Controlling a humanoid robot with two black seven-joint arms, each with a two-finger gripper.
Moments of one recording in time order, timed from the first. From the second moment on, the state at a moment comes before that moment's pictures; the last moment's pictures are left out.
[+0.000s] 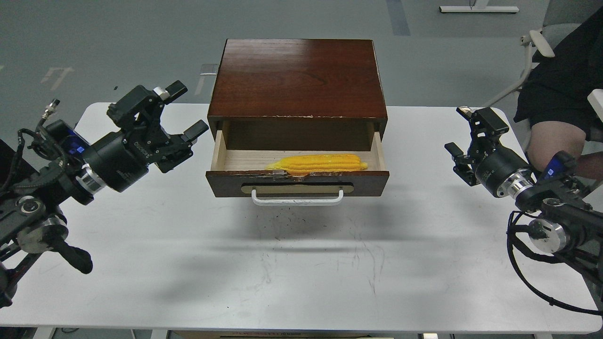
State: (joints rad) left arm -0.35 0.69 -0.97 -1.48 0.81 -0.49 -0.49; right arm 0.67 -0.68 0.29 1.11 -0.21 0.01 0.49
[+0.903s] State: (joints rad) left arm -0.26 0.49 -0.78 -1.60 1.49 -0.49 -0.49; right arm 0.64 -0.68 0.28 1.11 -0.21 0.01 0.49
